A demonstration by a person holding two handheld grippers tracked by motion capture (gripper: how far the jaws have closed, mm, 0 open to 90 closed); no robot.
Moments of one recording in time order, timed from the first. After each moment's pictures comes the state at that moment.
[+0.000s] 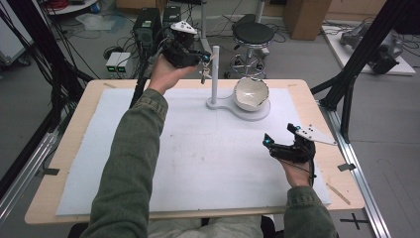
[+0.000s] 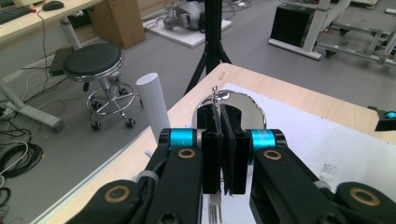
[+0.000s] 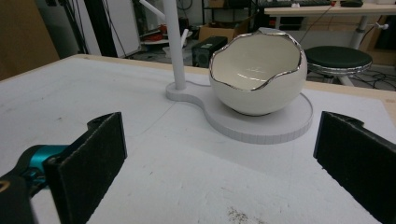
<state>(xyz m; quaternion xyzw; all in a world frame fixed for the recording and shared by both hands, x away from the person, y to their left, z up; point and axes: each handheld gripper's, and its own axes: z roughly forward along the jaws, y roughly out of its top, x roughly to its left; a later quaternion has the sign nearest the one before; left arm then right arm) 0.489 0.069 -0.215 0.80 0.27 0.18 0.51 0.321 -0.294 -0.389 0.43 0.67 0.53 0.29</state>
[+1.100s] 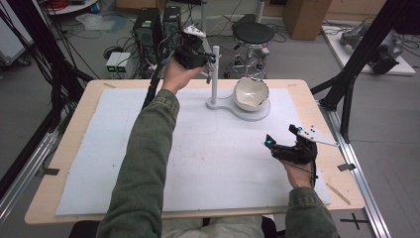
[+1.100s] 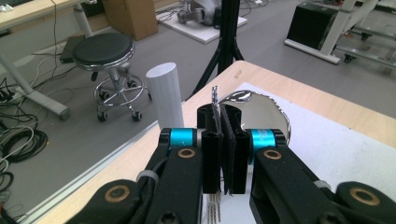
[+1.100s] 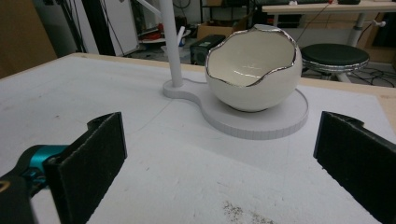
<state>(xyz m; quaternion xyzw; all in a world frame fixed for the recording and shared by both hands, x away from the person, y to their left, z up) 0.517 0.048 -0.239 0.79 0.30 0.19 0.50 0.319 -0.299 -0.391 0.43 0.67 0.53 0.29</state>
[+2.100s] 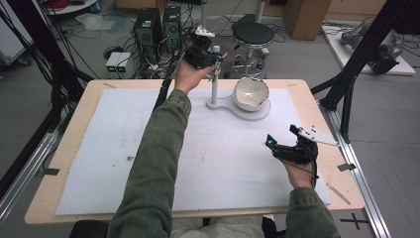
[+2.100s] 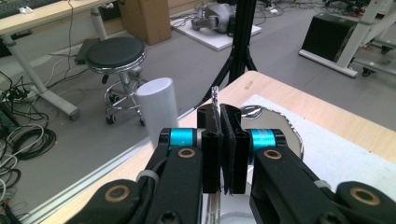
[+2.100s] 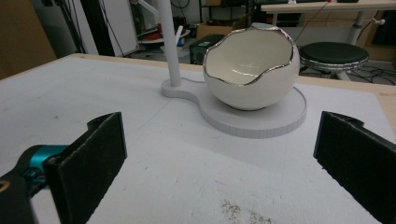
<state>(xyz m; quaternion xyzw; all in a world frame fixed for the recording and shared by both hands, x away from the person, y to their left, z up) 0.526 0.021 -0.247 0.77 0.33 0.21 0.51 0.319 -0.301 -0.392 0.44 0.67 0.53 0.29</state>
